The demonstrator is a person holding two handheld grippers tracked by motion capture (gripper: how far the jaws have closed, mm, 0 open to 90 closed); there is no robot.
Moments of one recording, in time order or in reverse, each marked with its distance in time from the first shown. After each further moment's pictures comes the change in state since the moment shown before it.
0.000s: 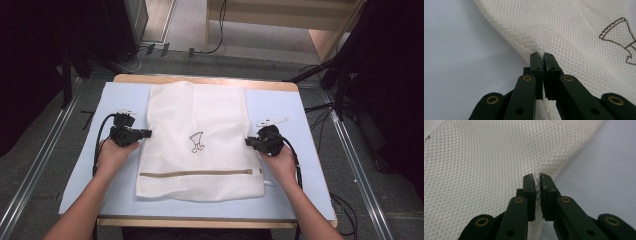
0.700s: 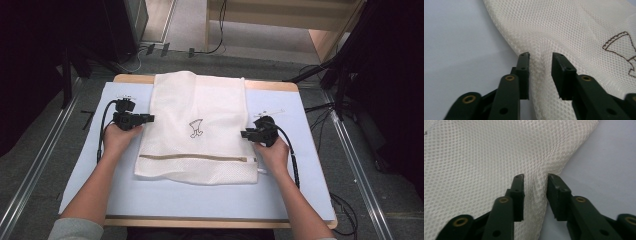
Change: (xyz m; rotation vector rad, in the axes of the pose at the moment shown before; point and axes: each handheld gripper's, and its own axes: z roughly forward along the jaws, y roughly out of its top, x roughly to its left) left arm 0.033 0.031 0.024 -0.078 -0.010 -0.045; right arm -0.021 0.018 0.031 -0.004 -0.002 0.089
